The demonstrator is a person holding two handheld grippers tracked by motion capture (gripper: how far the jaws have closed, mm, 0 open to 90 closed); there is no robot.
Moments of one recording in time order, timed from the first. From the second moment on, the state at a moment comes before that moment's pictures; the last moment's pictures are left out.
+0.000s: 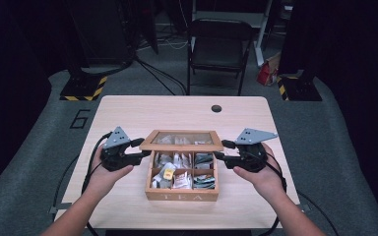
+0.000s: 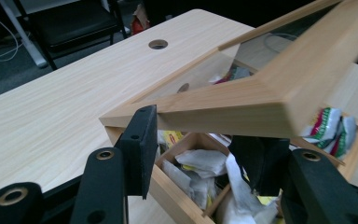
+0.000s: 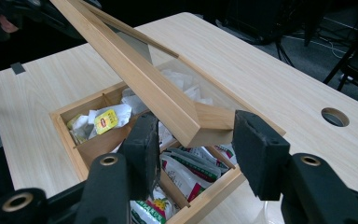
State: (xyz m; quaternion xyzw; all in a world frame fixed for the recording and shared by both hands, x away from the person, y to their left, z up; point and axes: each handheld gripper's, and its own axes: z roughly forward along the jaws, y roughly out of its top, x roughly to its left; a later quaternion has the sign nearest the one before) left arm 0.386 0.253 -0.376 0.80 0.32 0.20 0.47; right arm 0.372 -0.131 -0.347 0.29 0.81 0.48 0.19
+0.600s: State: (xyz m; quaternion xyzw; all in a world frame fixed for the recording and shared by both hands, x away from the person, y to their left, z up) left arm 0.407 0.252 -0.377 0.80 0.33 0.19 0.47; right arm 0.380 -0.131 -0.348 0.29 0.80 0.48 0.20
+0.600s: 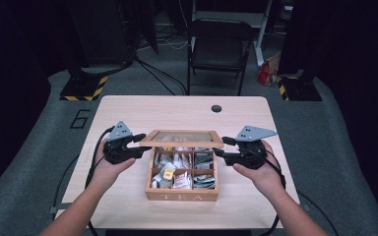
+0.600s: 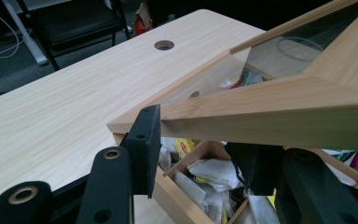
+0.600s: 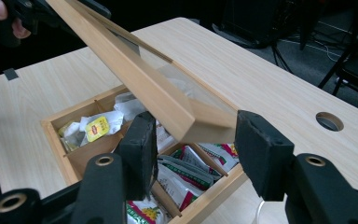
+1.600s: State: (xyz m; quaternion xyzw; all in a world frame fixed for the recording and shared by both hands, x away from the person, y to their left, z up) left arm 0.441 0.253 -0.355 0.79 0.33 0.18 0.48; right arm 0.450 -0.124 -0.376 0.33 0.80 0.45 0.20
